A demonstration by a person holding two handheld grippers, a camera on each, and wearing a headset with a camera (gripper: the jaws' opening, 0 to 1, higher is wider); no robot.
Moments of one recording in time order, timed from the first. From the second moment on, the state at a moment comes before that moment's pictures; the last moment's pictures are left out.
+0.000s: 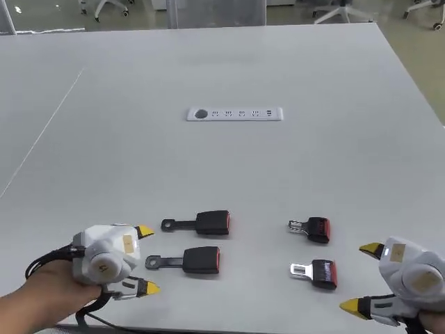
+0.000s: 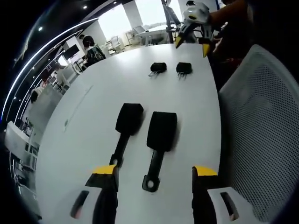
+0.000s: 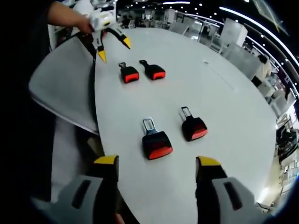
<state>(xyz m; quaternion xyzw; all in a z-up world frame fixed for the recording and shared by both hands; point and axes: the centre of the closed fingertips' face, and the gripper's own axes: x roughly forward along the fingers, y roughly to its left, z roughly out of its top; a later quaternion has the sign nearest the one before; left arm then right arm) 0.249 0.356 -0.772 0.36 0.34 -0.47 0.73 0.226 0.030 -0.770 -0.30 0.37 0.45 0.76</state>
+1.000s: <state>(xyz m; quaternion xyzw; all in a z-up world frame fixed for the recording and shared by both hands) 0.268 0.309 -0.814 0.37 0.38 -0.54 0.65 0.243 0.059 -0.816 -0.31 0.40 0.53 0.68</state>
